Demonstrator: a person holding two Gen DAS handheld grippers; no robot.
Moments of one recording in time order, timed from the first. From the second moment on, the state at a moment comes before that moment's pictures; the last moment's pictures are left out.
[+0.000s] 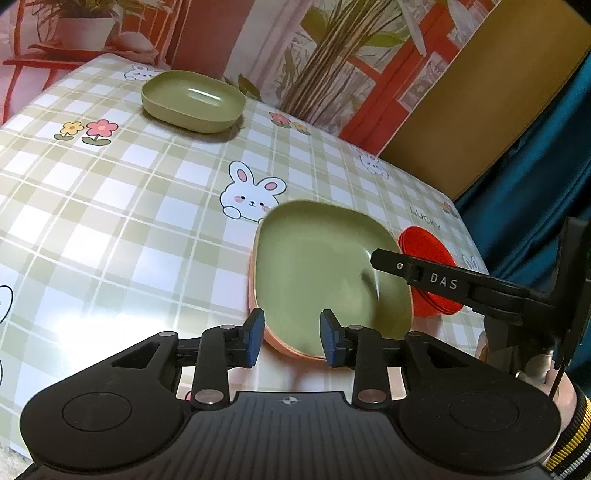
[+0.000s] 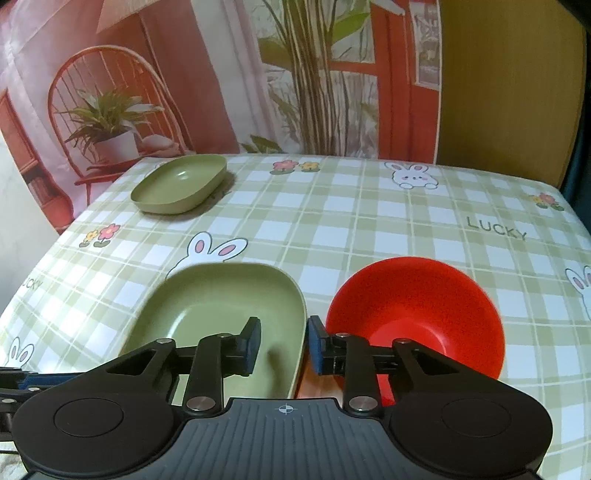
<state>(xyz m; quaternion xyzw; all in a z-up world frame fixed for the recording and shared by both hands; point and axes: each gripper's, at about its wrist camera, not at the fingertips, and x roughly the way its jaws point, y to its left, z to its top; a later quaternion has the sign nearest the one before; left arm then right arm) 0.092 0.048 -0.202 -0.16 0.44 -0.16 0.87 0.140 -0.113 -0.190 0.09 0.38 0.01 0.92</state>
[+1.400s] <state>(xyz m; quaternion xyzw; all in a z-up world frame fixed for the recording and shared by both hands) 0.143 0.104 -0.095 -0.10 0.31 -0.10 0.94 0.174 -0.090 -0.101 0.06 0.29 0.05 0.96</state>
